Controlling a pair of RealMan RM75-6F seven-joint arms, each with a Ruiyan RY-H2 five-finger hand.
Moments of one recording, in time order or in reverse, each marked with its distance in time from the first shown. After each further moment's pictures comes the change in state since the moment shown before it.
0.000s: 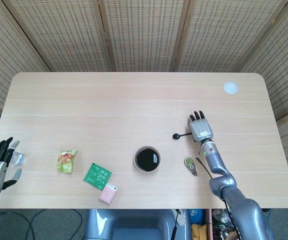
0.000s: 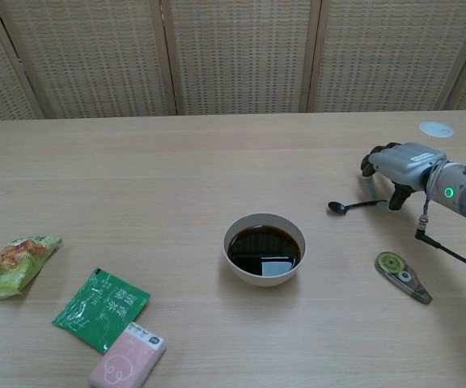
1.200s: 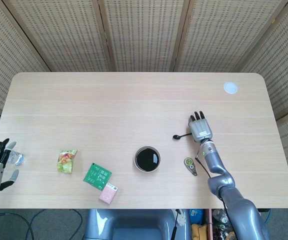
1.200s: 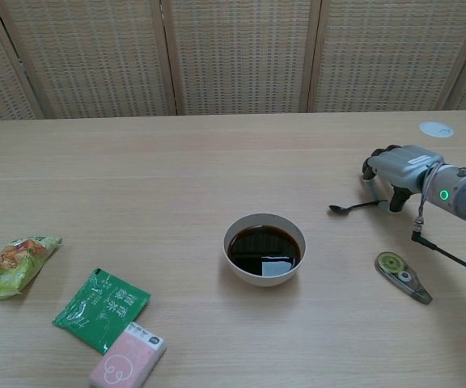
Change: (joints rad) left arm 0.011 -0.007 0.003 0.030 -0.011 0.006 -0.027; right arm 0.013 -0.032 0.003 0.053 -0.007 -0.051 -0.016
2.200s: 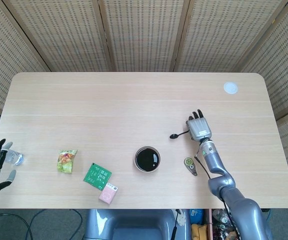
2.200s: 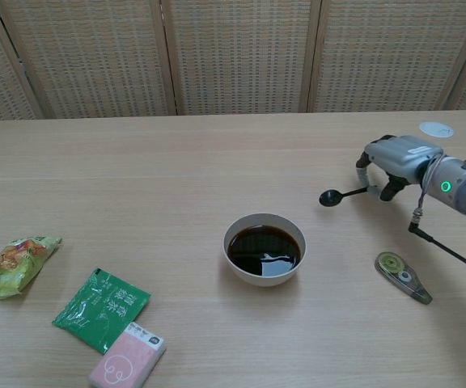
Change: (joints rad) left arm 0.011 0.001 -0.001 0.013 -0.003 0.015 -0.017; right arm -0.011 0.039 0.017 -0.080 -0.009 0.114 0.083
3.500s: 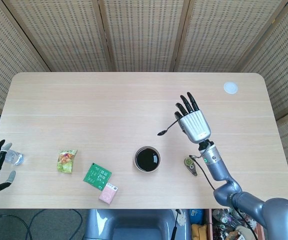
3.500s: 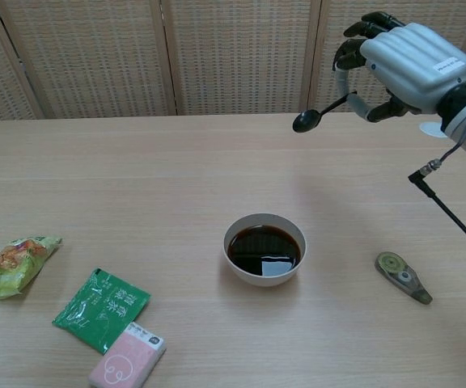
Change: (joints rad) left arm 0.010 -0.002 0.006 0.009 0.018 0.013 -0.019; right arm -0.085 0.227 0.003 -0.492 -0.189 0.625 -0.232
